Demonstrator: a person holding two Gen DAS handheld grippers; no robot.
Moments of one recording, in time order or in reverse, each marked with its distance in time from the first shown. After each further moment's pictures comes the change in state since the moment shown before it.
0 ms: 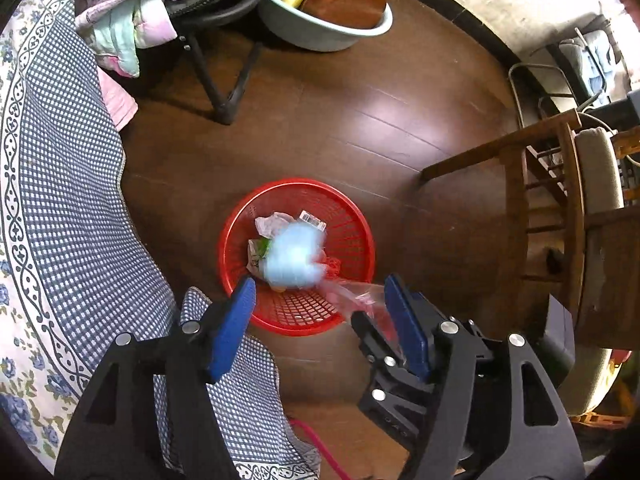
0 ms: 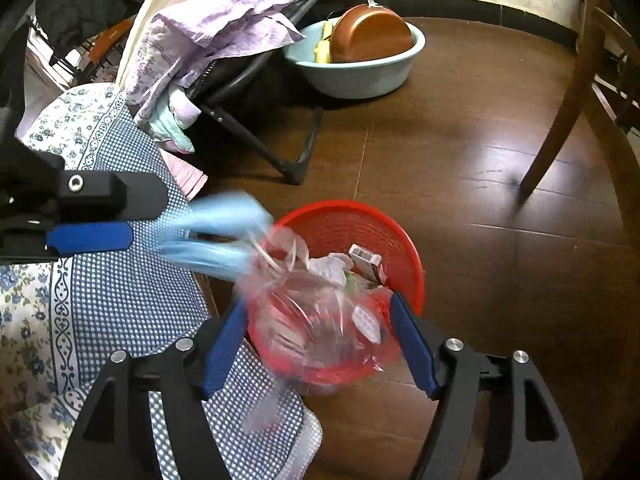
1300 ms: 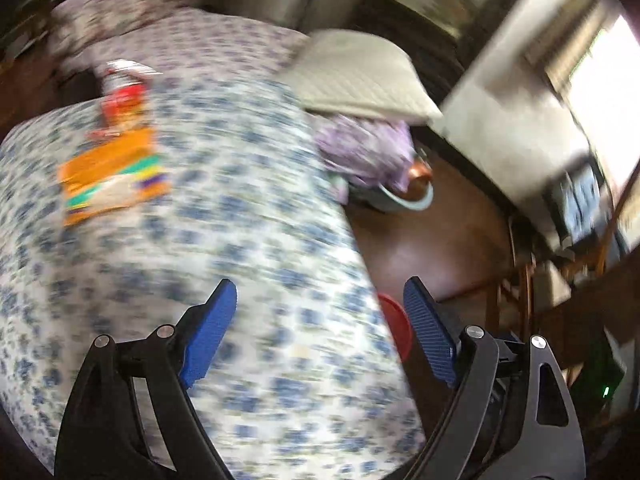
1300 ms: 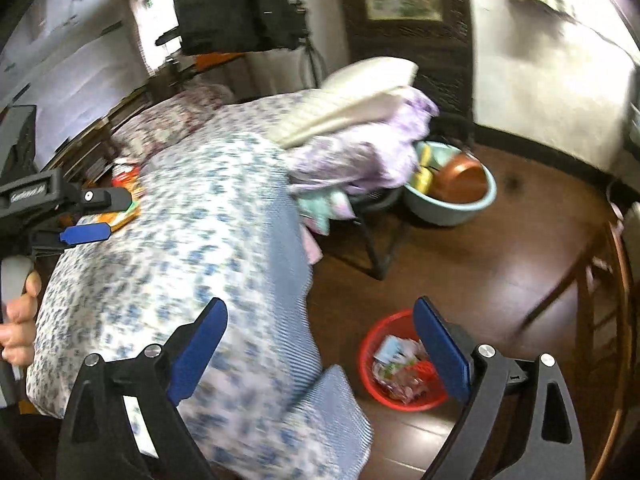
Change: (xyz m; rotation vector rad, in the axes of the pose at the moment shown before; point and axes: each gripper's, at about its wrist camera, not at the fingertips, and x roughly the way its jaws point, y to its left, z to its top) left arm -0.290 0.187 -0.101 -0.238 -0.519 0.024; right arm -0.196 0.219 -0.001 -0.388 -0.263 0.076
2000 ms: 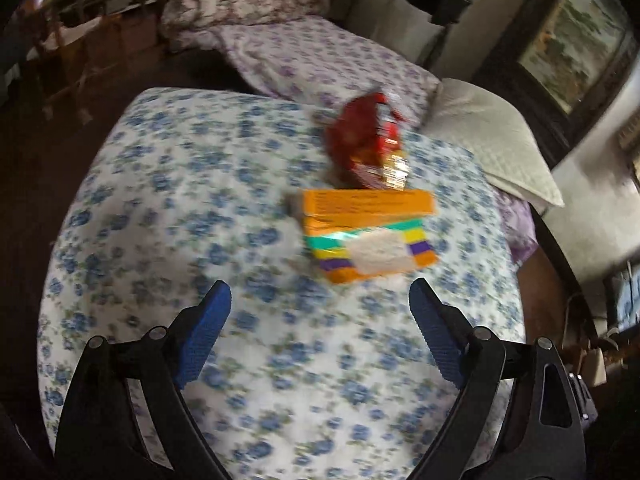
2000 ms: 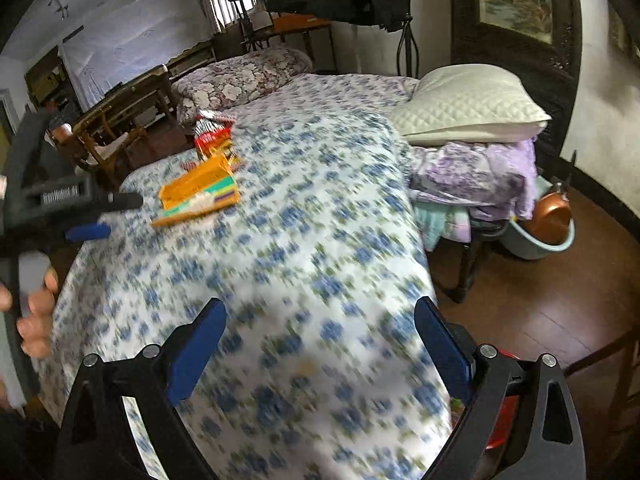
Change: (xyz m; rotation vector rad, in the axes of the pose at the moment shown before) left arm -0.040 0.175 0.022 -0.239 -0.080 0.258; right arm 0.079 0.148 0.052 -0.145 0.084 0.158
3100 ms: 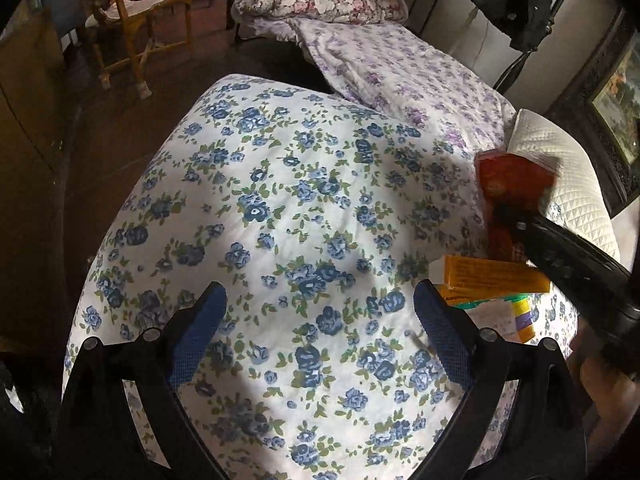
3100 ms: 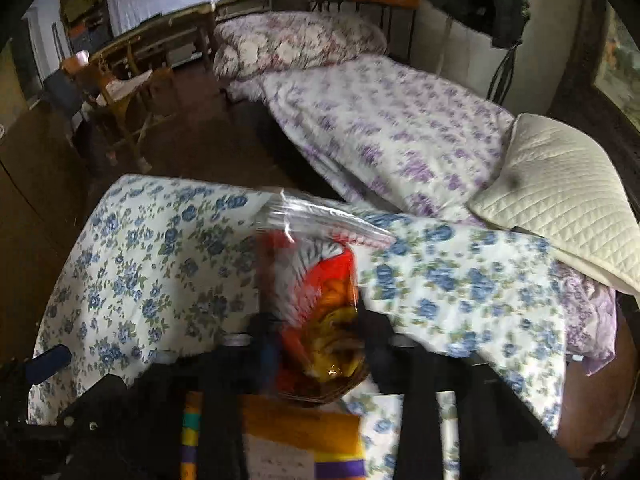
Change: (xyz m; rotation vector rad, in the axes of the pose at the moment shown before) left arm 0.029 0.058 0.031 -0.144 -0.008 0.172; right arm 0.157 0.132 0.142 -0.215 0.118 0.019
